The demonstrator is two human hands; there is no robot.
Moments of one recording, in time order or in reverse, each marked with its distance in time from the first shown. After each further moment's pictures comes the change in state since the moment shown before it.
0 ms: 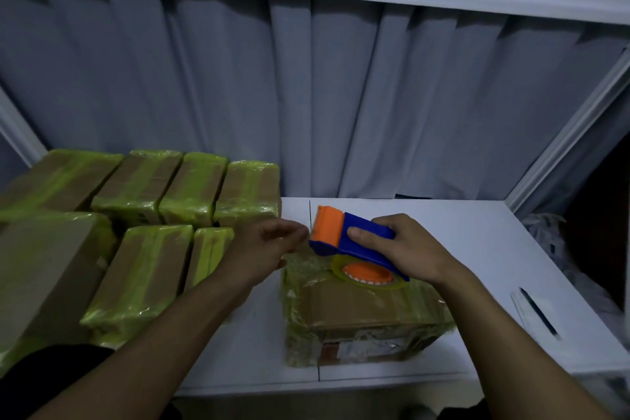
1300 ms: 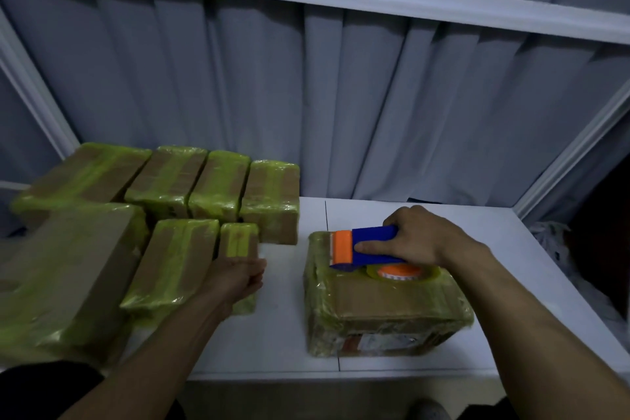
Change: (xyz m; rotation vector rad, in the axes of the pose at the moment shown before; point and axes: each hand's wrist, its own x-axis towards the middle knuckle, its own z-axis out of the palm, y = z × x) left_hand 0.013 -0.095 -0.079 -0.290 0.251 -0.386; right_hand 0.018 -0.035 0.001 -0.639 -0.113 0.083
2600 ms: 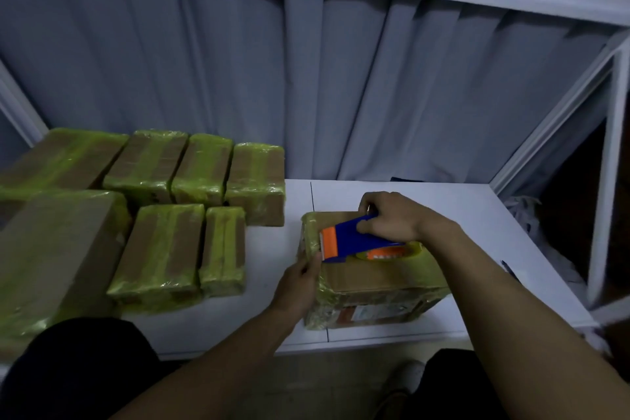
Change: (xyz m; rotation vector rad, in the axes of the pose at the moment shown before) left_hand -0.045 -0.060 0.091 0.408 -0.311 0.190; right_hand 0.007 0.004 0.013 0.083 -0.132 0.046
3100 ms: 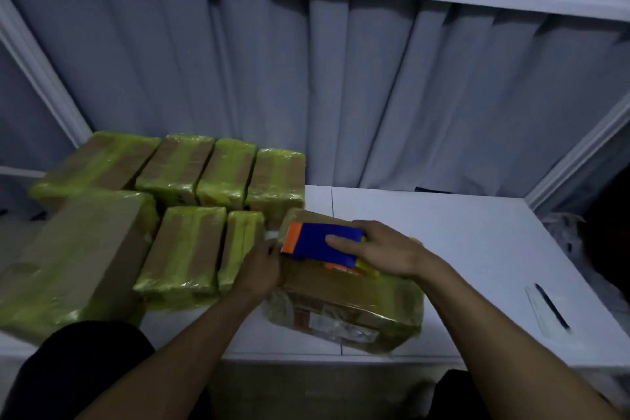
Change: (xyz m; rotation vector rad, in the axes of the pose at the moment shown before) left_hand 0.019 0.011 -0.084 0.261 0.276 0.150; right_hand 0.000 -0.032 0.038 0.418 -0.075 -0.154
